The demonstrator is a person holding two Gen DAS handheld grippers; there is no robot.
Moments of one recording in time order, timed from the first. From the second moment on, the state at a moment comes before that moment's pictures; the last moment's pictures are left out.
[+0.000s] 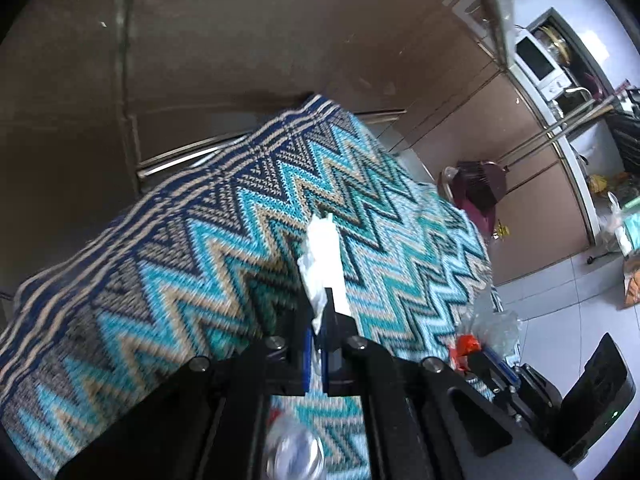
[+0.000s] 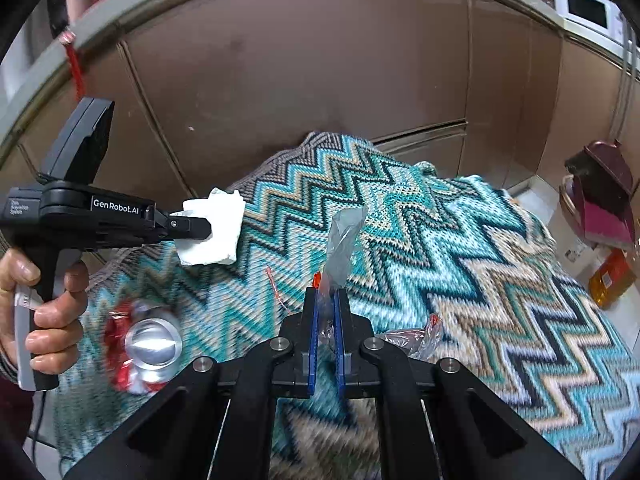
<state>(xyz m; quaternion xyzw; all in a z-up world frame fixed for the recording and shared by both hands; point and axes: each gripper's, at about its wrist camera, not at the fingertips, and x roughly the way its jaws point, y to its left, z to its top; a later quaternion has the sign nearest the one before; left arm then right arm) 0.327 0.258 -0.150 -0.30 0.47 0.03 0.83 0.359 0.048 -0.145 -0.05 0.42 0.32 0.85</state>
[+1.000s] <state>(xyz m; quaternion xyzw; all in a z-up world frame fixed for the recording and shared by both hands) 0.112 0.070 0.022 -0.15 0.36 -0.08 0.92 0.117 -0.154 -0.017 0.06 0.29 0.25 0.92</state>
